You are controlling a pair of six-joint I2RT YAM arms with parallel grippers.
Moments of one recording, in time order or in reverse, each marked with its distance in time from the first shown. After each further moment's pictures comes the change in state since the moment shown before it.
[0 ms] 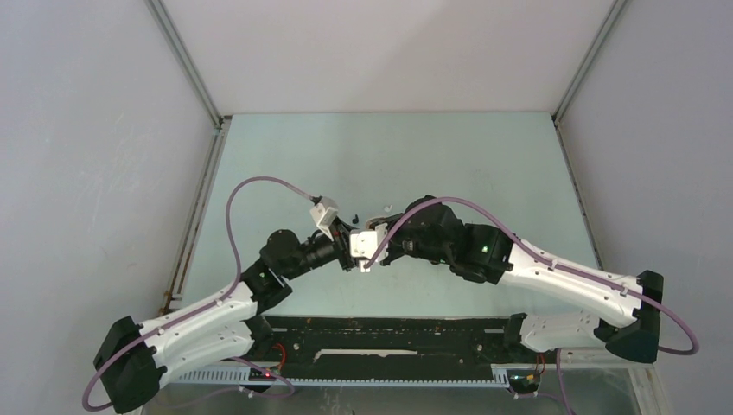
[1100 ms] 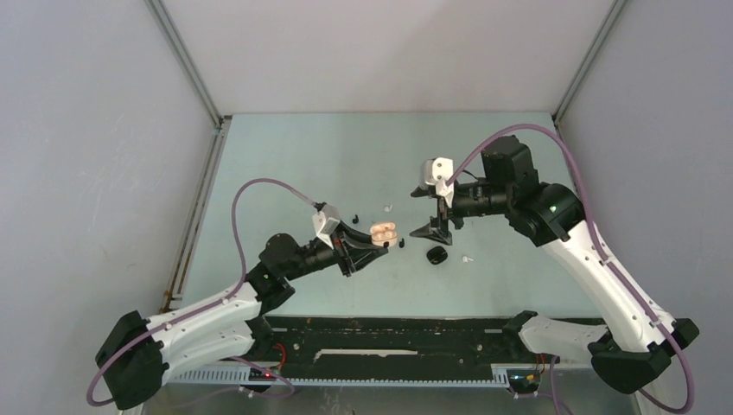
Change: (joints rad) left arm 0.004 0.013 -0.050 0.154 0.107 0.062; right arm -0.516 -0.064 0.246 -0.358 -0.761 0.256
